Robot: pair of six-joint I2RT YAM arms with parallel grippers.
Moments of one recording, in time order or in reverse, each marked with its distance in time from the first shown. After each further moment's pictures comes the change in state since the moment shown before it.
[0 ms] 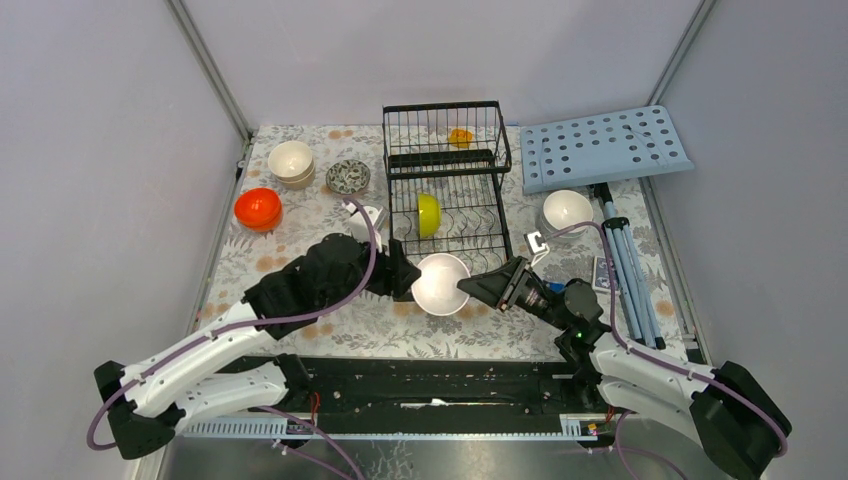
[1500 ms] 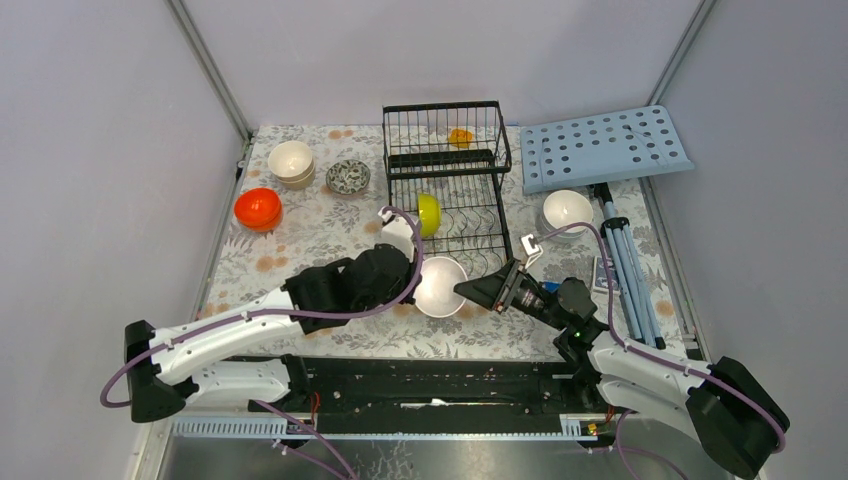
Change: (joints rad) left arm -0.196 0.200 0.095 -0.118 -0.267 -0.029; right arm 0.001 0.033 0.000 -0.055 -0.006 -0.013
